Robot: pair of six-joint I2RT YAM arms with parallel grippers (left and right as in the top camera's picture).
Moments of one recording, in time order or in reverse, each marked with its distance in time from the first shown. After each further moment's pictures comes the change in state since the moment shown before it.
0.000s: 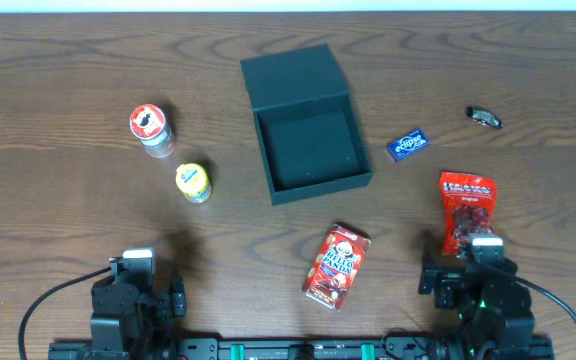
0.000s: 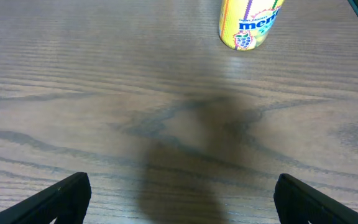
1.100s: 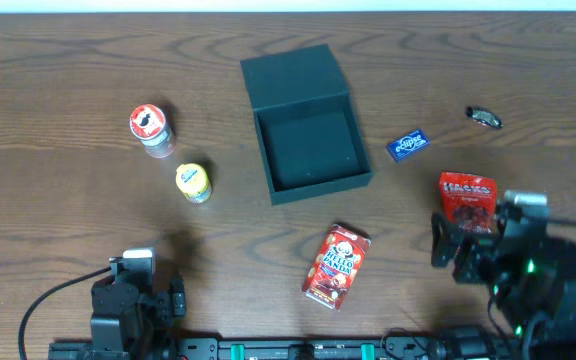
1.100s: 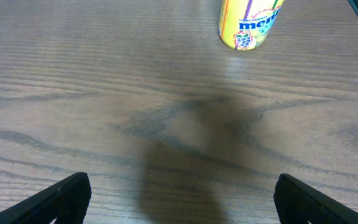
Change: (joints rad) left arm 0.000 0.000 0.000 0.000 0.000 0.000; right arm 0.000 0.544 0.585 -0.098 -0.134 0.185
